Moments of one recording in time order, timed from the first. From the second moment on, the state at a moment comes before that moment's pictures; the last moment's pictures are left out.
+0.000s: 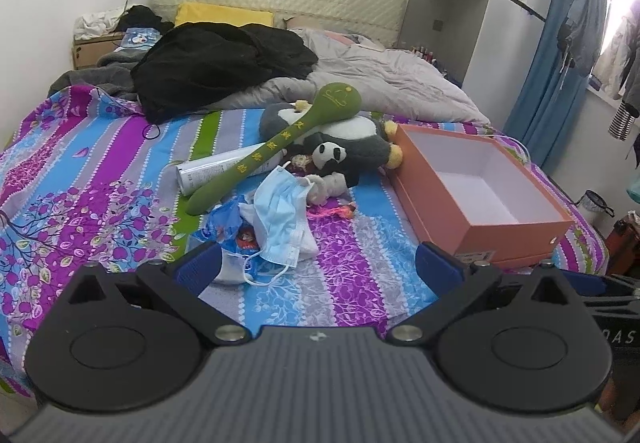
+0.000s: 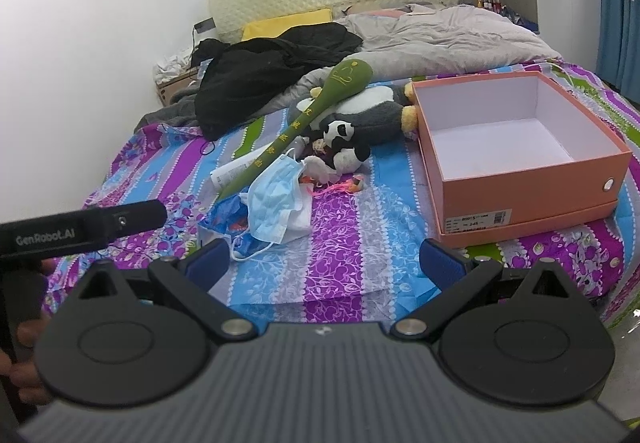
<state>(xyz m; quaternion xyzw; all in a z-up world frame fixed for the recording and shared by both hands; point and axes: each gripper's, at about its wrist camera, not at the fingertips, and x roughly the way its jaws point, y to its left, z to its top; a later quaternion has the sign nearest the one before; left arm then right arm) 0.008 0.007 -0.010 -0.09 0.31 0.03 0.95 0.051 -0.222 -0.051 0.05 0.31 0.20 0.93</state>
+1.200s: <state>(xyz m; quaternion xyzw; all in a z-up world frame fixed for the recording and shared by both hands) 0.012 0.037 -0.033 -0.10 0.33 0.03 0.94 0.067 -0.206 -0.070 0.06 0.35 0.21 0.91</state>
